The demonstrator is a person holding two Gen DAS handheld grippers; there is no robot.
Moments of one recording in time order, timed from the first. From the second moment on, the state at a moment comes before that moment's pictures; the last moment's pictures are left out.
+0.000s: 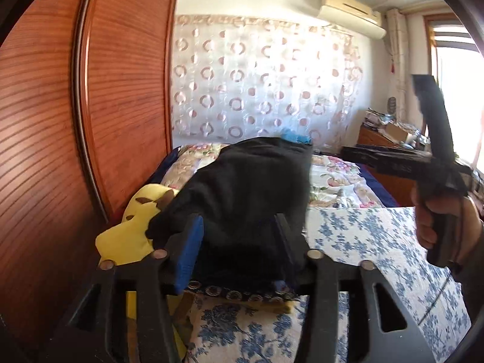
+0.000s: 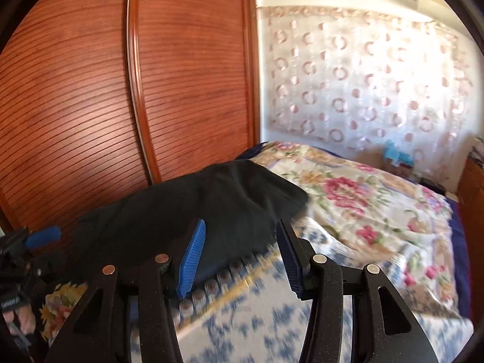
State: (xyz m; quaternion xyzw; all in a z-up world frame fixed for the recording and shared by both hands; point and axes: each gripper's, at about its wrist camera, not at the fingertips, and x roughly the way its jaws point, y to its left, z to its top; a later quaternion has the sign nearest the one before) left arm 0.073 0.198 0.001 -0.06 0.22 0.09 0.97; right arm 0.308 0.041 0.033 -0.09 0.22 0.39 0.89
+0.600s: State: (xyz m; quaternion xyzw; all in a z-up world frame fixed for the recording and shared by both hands) left arm 0.059 0.080 0.023 -0.02 0.20 0.00 0.98; right arm 0.087 -0.110 0.045 -0.03 0.16 0.21 0.96
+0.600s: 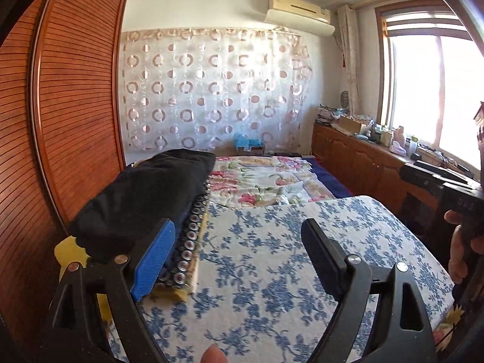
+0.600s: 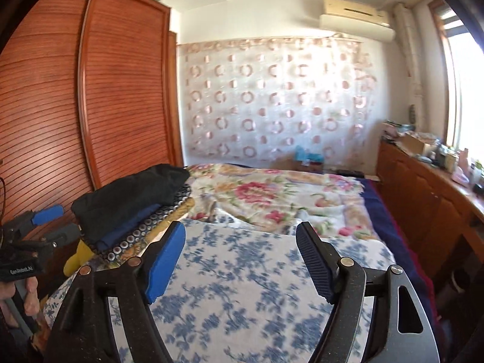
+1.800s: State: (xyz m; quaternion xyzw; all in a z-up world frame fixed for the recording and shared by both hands) left arm 0.062 0.043 0.035 -0.01 0.19 -0.01 0.98; right arm 0.043 -0.120 0.041 0.00 0.16 0.16 0.97
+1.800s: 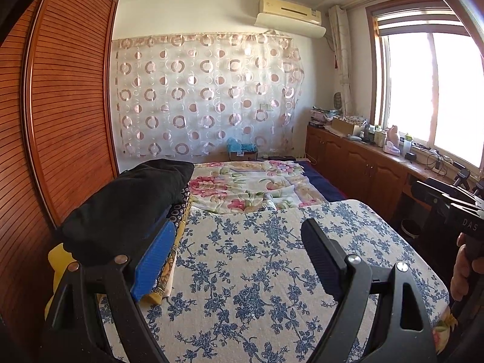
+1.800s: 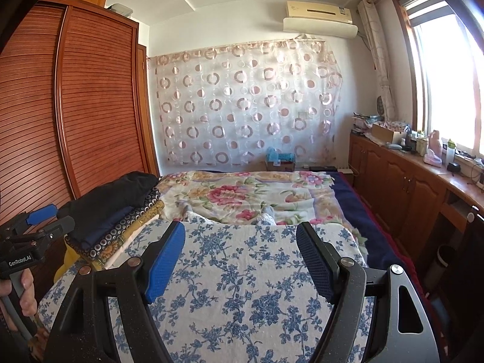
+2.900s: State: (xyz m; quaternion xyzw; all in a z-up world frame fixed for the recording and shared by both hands) left arm 0.056 0.046 0.037 -0.01 0.19 -0.01 0.98; right arm 0.042 -0.146 0.044 -0.01 0.15 0.17 0.97
